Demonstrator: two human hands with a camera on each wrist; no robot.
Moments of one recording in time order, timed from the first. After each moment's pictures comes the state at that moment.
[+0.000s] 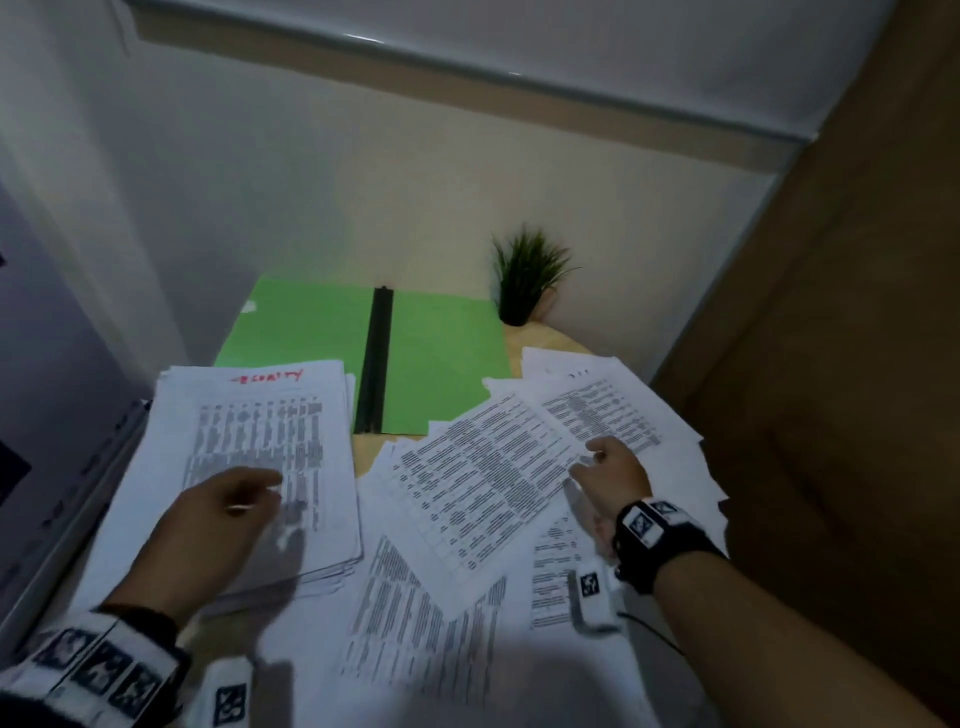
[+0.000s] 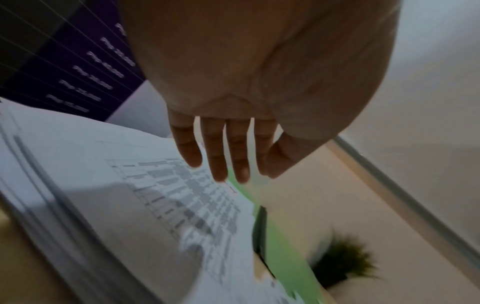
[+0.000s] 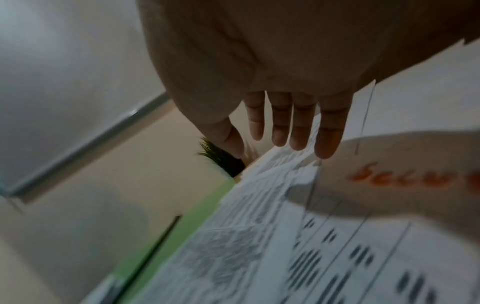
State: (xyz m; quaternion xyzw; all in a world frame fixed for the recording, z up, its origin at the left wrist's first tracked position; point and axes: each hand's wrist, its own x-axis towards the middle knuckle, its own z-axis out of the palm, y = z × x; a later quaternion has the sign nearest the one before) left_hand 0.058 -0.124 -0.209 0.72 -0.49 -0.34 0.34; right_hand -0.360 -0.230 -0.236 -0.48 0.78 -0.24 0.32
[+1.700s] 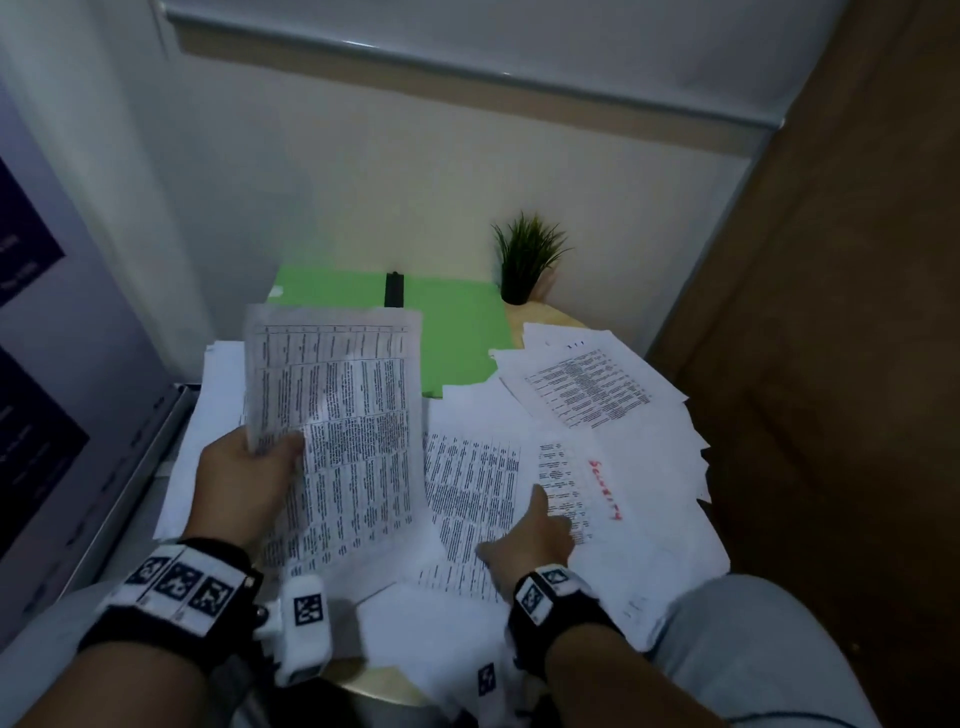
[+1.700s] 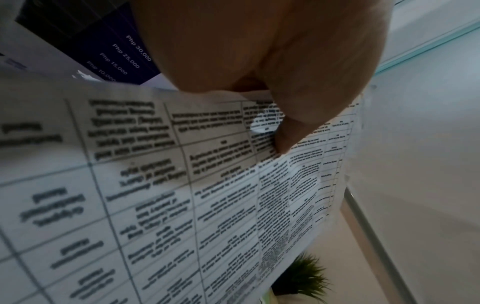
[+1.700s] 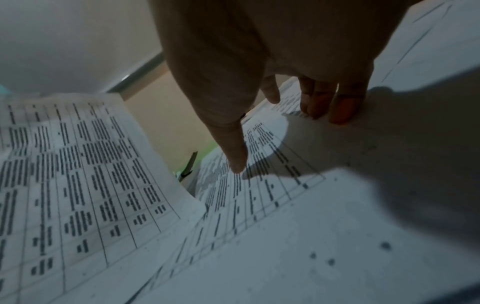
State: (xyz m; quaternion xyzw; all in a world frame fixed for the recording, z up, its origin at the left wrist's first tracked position) left_hand 0.043 -0.076 -0.181 0.67 -0.35 -0.38 0.53; right_hand -0.231 -0.078 -0.271 -0.42 0.84 -0.11 0.33
